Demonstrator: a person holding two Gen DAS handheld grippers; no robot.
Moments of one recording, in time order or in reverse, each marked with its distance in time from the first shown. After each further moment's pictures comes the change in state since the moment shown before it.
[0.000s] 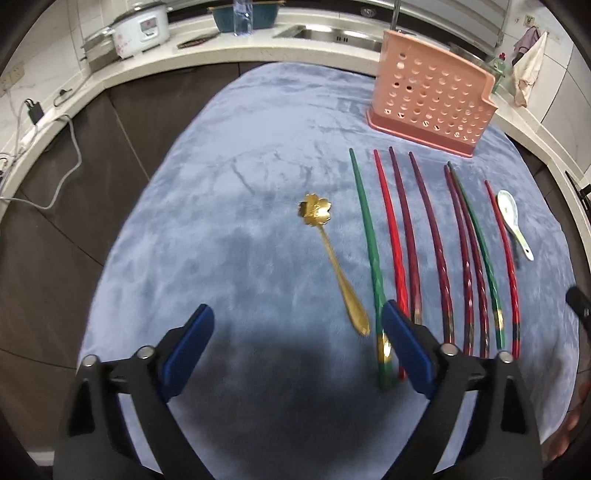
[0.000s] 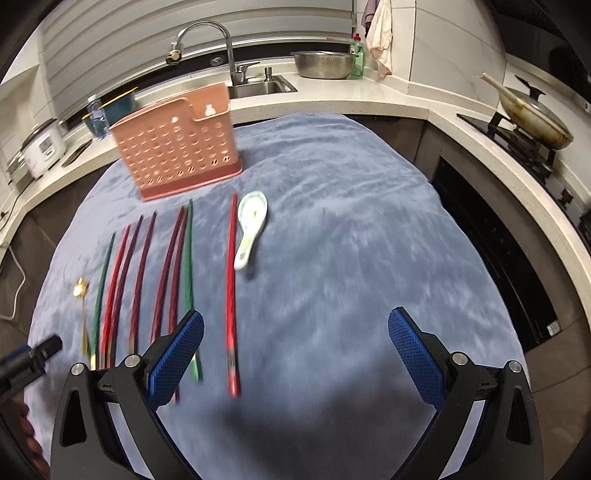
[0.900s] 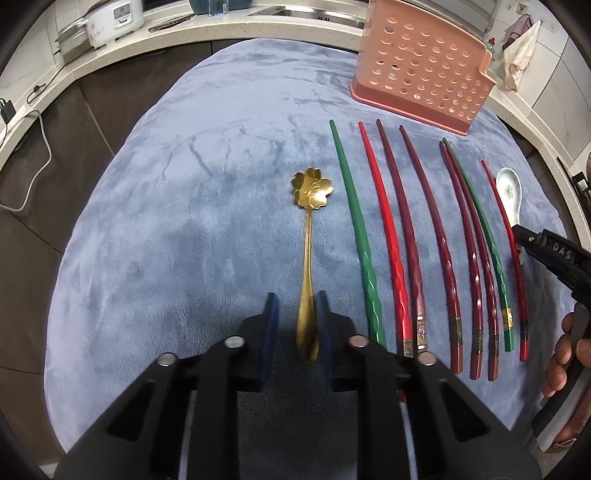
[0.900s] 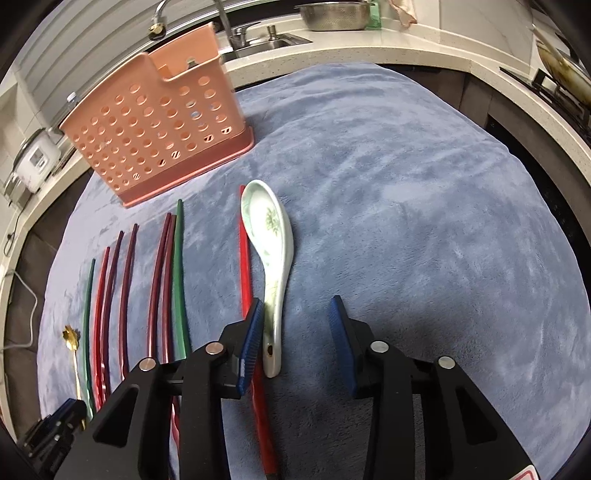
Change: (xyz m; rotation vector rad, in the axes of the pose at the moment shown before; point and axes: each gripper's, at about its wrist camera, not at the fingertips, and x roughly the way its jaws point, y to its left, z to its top) left arm 0.033 -0.006 0.002 0.034 0.054 -0.066; right arm 0.099 0.025 0.030 0.030 0.141 0.095
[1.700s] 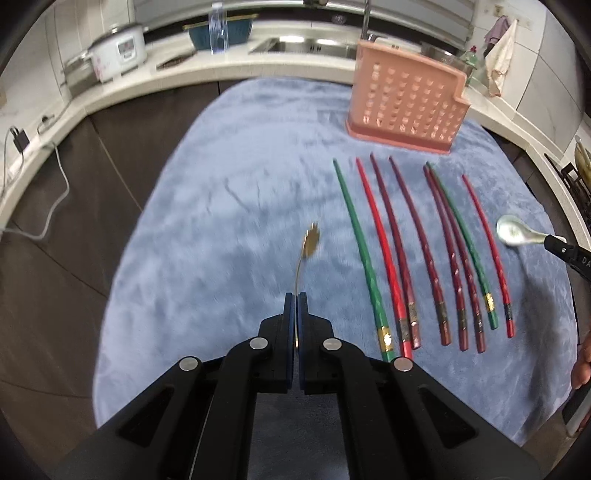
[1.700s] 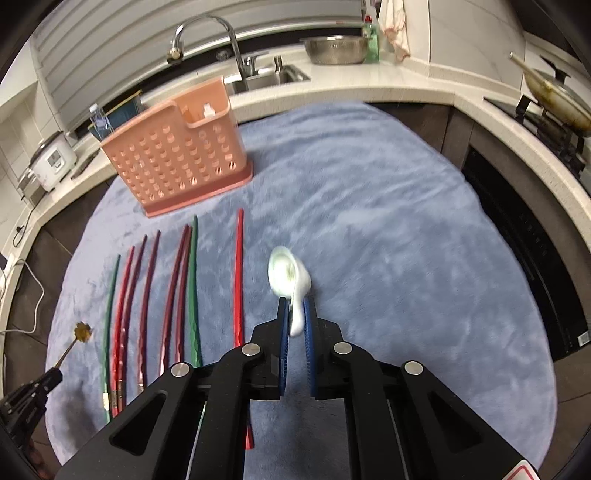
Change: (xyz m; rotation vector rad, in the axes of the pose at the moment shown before) left arm -0.062 0.009 -0.001 0.073 -0.116 0.034; right arm -0.083 -0.030 -0.011 -0.015 -0.115 0.015
